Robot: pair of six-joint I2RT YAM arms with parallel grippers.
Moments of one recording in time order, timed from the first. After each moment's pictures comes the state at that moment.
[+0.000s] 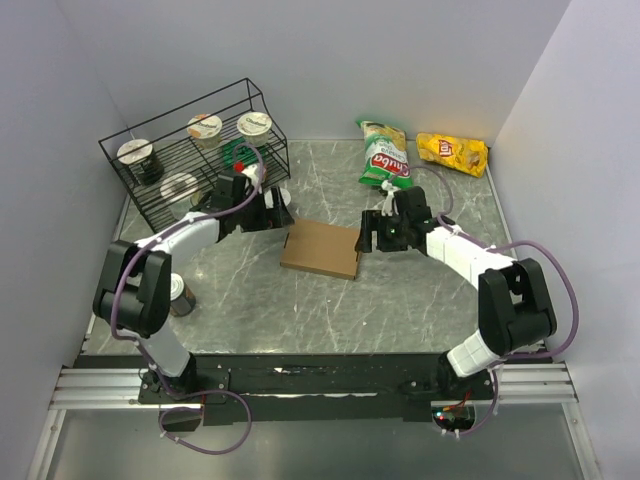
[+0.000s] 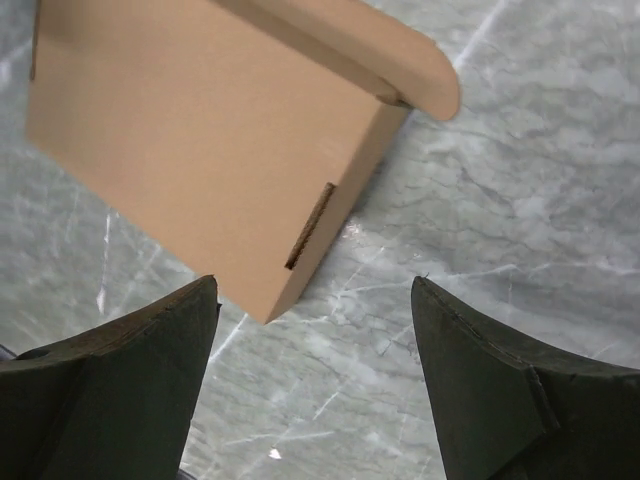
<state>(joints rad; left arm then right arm) -0.31 1.66 1.10 -0.12 0.33 -0.43 0.33 1.53 0.96 -0.32 -0.28 0.24</state>
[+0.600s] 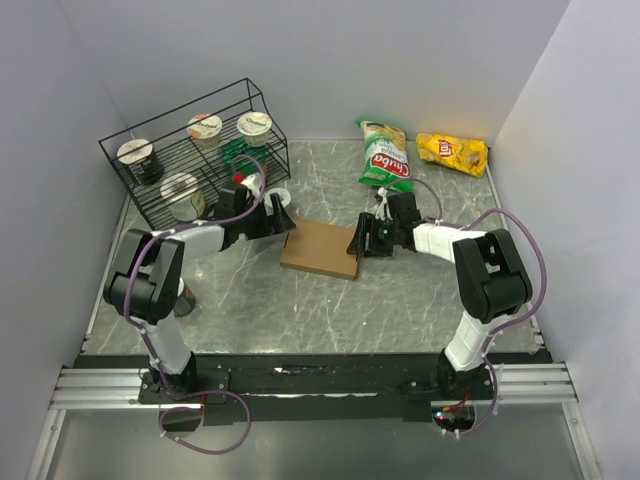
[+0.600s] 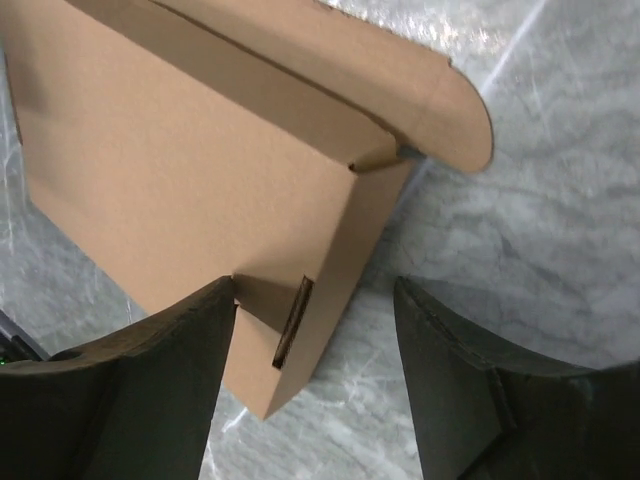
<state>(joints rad) -0.30 1.78 1.01 0.12 0.36 -0.52 0.29 1.75 0.95 -0.12 -0.41 0.41</state>
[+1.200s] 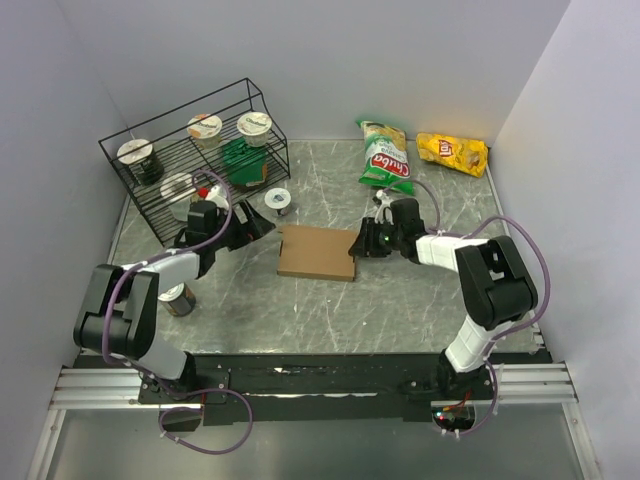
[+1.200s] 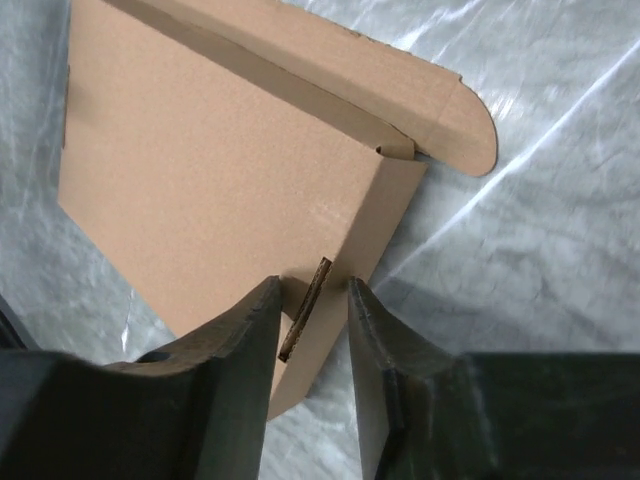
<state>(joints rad) -0.20 1.51 0.69 0.34 0.35 -0.68 0.29 1.72 0.84 0.11 -0.50 0.35</state>
